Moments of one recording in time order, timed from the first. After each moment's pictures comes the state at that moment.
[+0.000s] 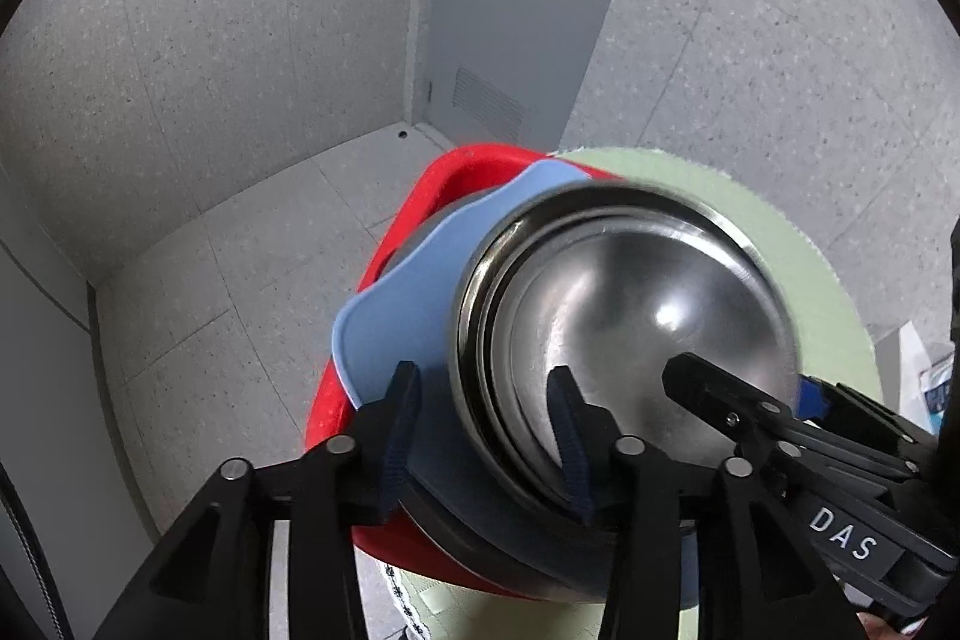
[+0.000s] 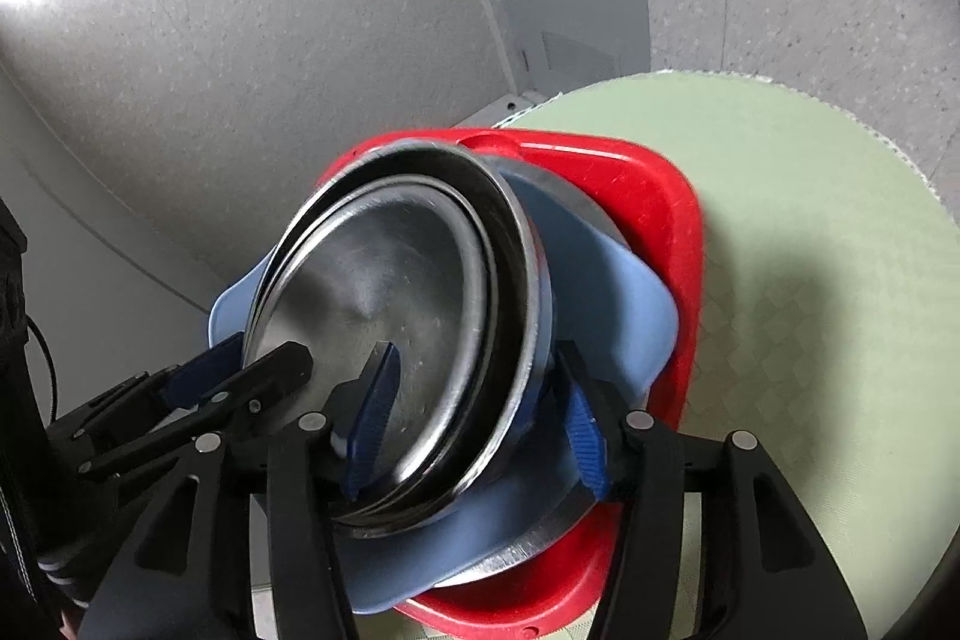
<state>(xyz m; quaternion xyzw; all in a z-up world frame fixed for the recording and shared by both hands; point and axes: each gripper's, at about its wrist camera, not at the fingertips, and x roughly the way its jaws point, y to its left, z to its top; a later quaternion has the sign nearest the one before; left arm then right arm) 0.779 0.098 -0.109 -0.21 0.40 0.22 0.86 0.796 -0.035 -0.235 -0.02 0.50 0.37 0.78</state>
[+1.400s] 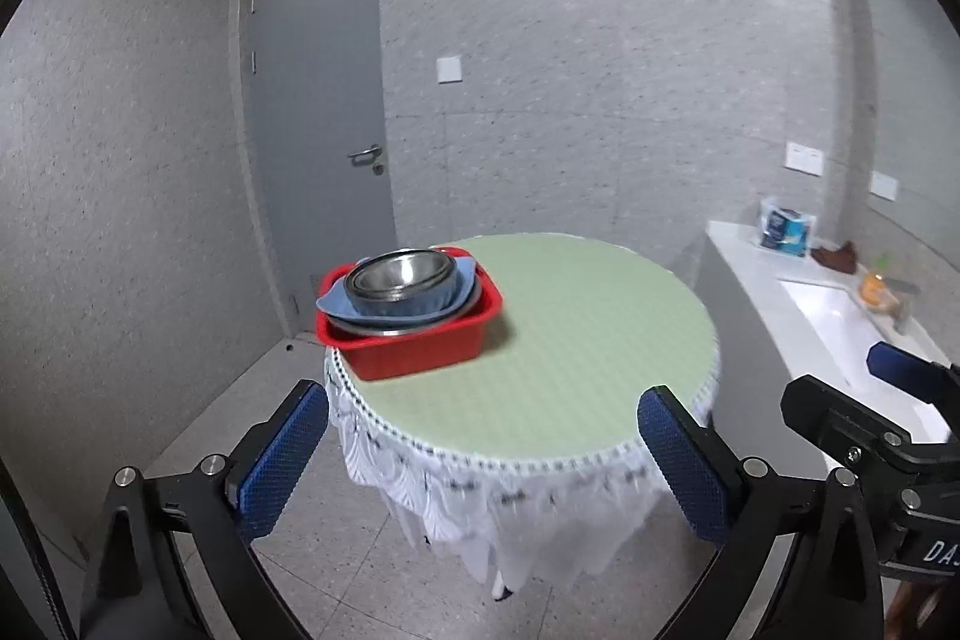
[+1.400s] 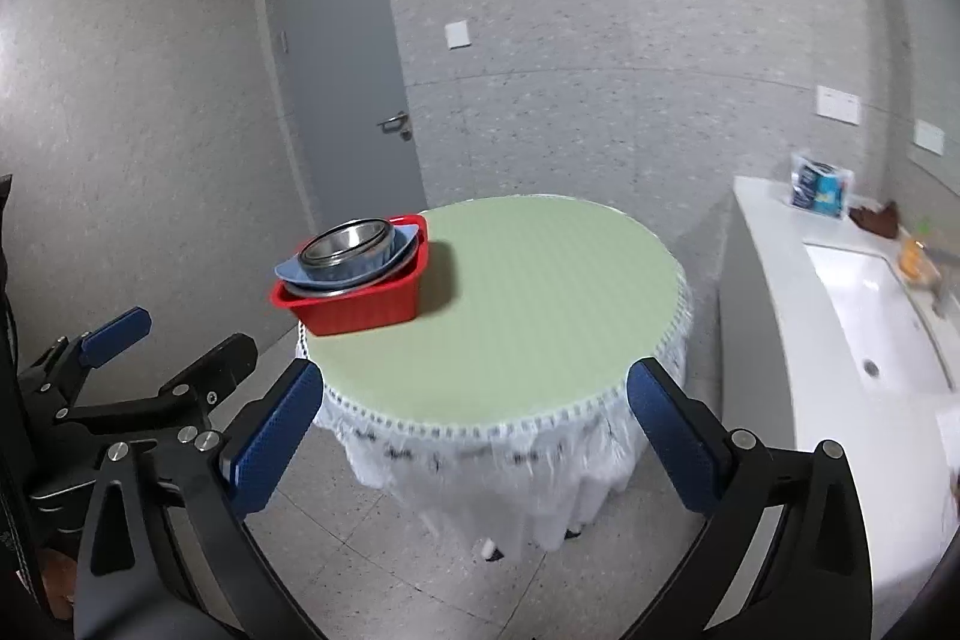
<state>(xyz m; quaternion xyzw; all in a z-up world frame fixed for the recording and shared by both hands) 0.410 -0.070 -0.085 0.01 0.20 0.03 0.98 0.372 -0.227 -0.122 0.06 0.28 0.10 0.95</state>
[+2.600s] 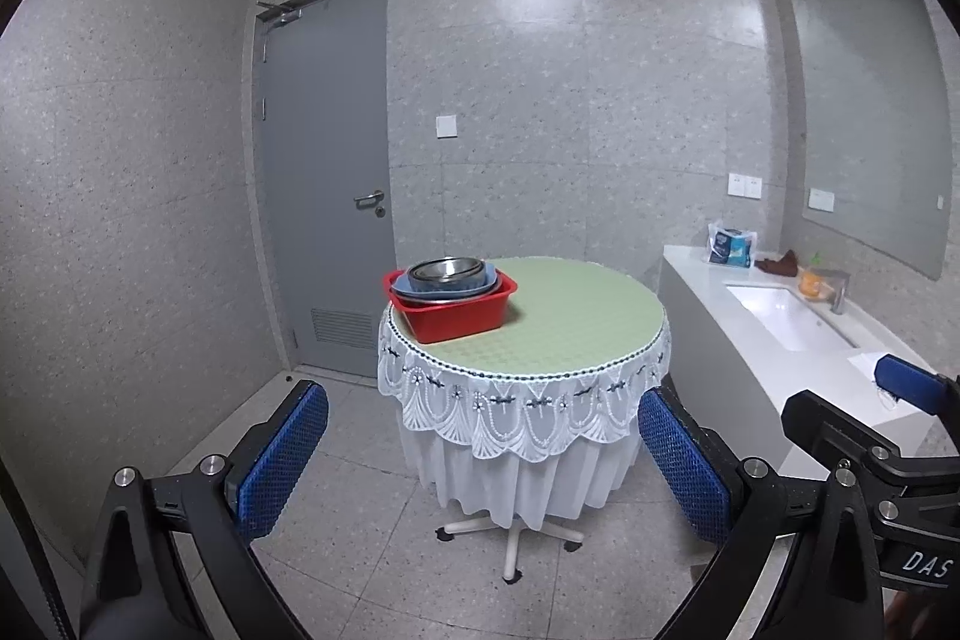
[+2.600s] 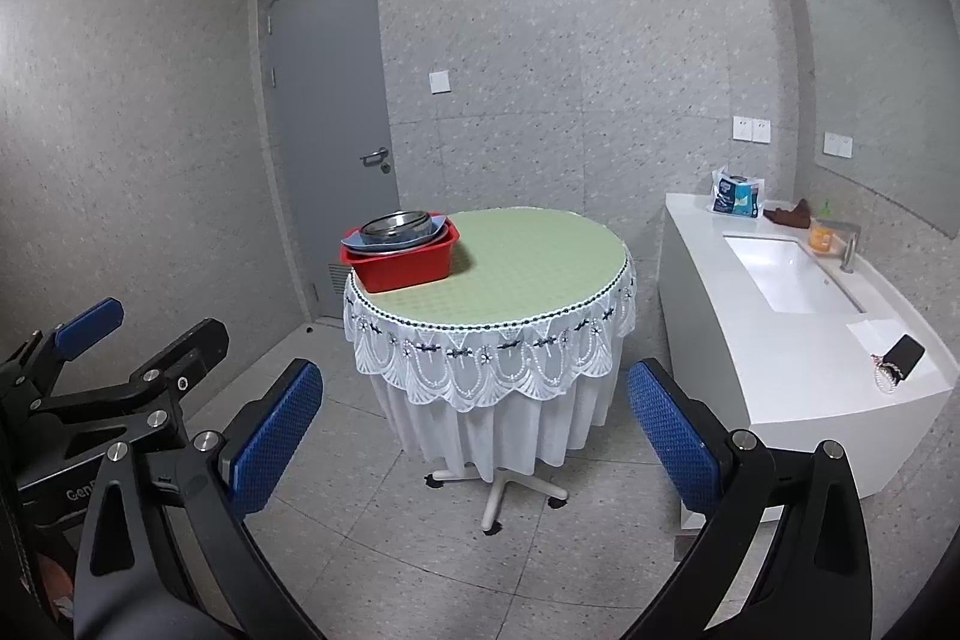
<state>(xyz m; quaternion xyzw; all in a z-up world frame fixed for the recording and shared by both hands) 0.085 0.039 -0.114 0.01 0.14 -0.01 0.99 0.131 -0.148 -0.102 0.05 0.22 0.03 0.97</state>
